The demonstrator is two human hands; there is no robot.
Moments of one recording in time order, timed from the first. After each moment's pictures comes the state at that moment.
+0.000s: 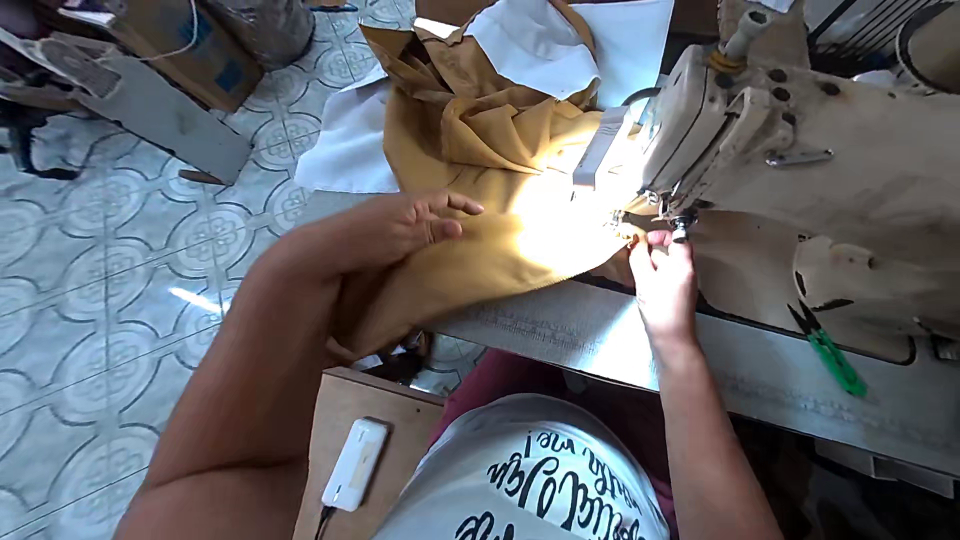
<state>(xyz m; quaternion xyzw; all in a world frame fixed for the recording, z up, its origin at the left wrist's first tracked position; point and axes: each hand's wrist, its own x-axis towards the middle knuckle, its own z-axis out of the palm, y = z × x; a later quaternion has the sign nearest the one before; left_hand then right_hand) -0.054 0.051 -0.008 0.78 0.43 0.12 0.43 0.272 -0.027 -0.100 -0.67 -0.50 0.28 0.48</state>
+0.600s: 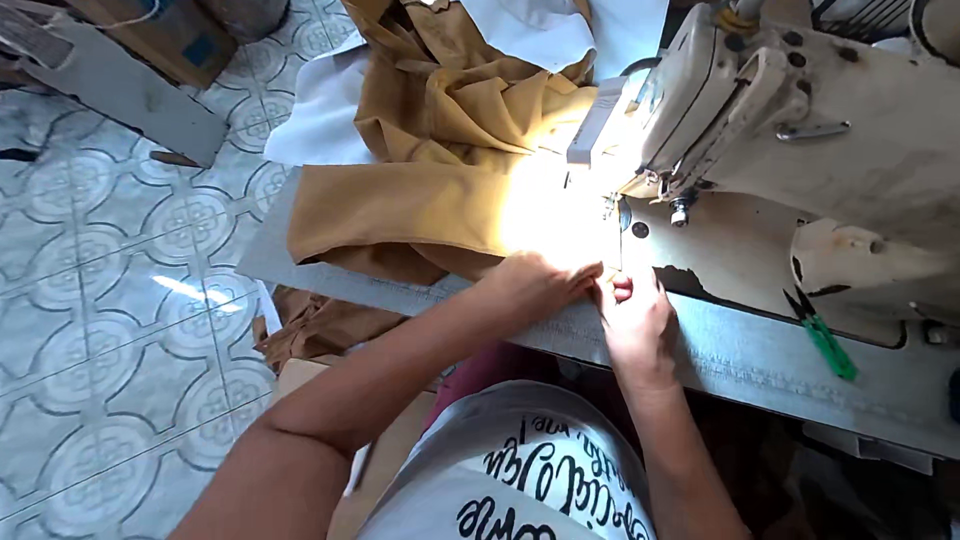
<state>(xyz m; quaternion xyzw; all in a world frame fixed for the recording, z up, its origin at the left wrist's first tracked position) 0.084 0.002 -0.081 0.92 0.28 0.21 0.15 0.245 -0.070 -0.106 -0.75 -0.57 0.11 0.31</state>
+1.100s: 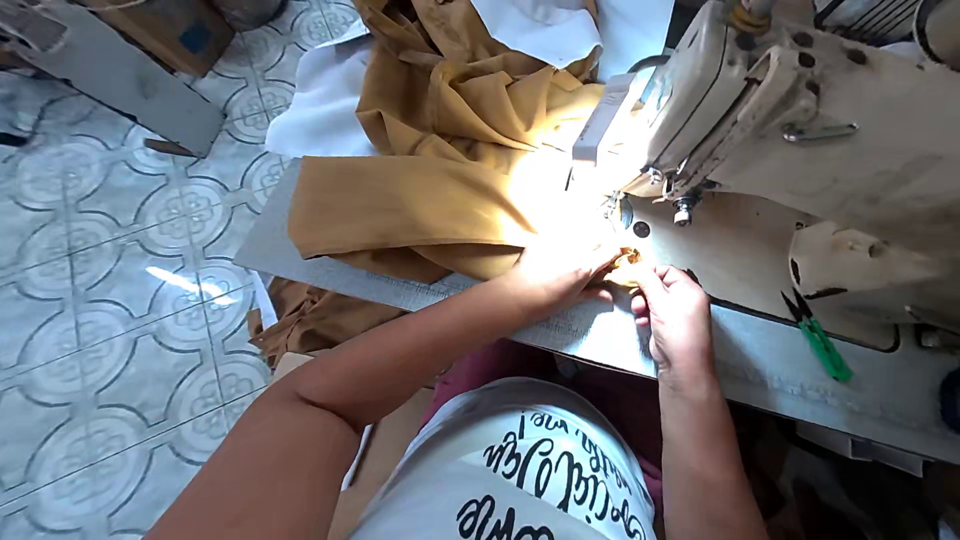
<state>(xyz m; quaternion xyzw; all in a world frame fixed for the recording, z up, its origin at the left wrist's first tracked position) 0.113 0.019 -0.101 0.94 0.28 0.16 0.10 0.279 -0.060 -0.092 -0.70 -0.34 0.41 0.47</state>
